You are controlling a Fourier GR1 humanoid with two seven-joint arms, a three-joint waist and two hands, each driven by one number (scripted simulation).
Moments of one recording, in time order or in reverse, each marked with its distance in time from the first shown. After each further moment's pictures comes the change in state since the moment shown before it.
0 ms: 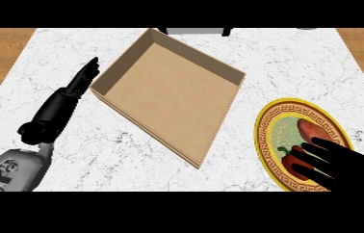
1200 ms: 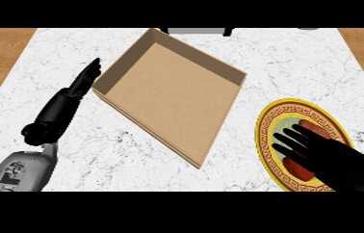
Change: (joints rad) left arm 0.024 -0.132 0.127 -0.020 -0.136 -0.117 0.021; right arm -0.082 0.273 0.093 0.261 0.419 -0.115 -0.086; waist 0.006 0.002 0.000
